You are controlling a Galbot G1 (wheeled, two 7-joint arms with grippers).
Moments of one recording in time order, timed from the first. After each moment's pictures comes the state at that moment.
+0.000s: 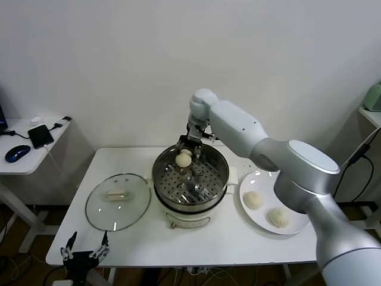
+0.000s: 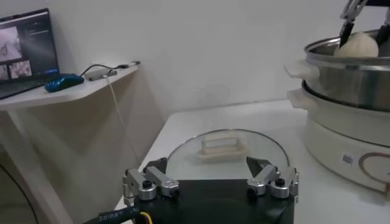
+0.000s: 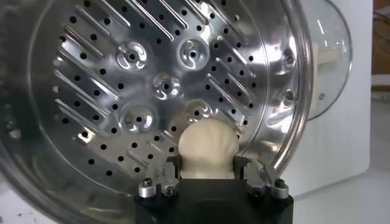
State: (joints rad) left arm 1.80 -1.61 -0.79 -2.15 0.04 0.17 0.07; right arm 0.30 1.55 -0.80 0.56 -0.53 0.82 -1.12
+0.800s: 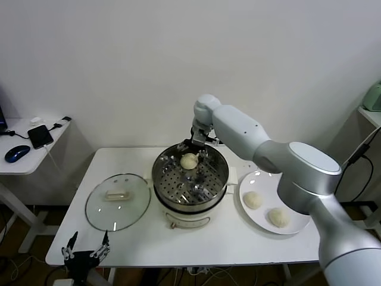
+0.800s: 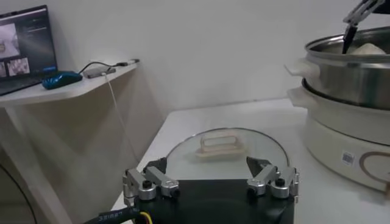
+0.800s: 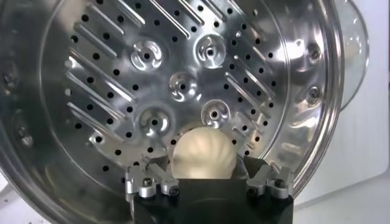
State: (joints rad) left arm 1.79 -1.61 -0.79 -2.14 0.04 0.18 0.08; right arm 0.36 1.46 -0.89 0.66 -0.30 0.81 -1.21
